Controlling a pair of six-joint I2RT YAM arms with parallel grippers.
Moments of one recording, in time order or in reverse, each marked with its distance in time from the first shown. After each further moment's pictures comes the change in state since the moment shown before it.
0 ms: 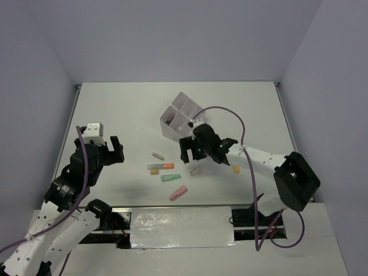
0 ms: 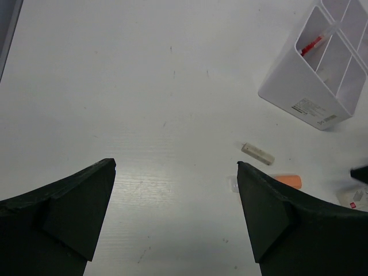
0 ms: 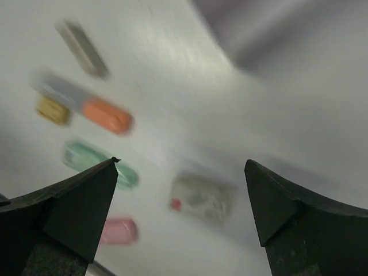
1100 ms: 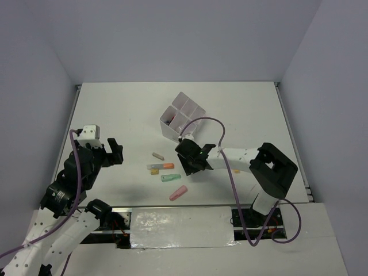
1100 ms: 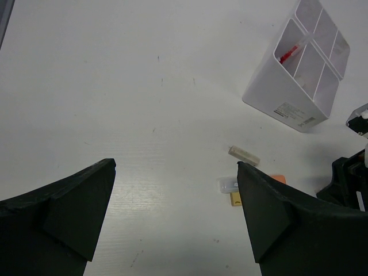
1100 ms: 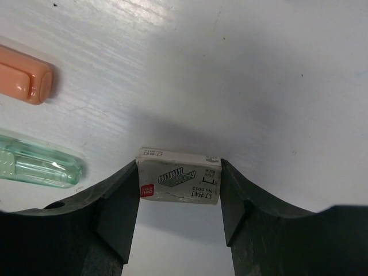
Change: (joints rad) left arm 0.007 -0.052 0.000 0.002 0.043 0.000; right arm 0.192 0.205 0.040 -0.241 0.265 0.054
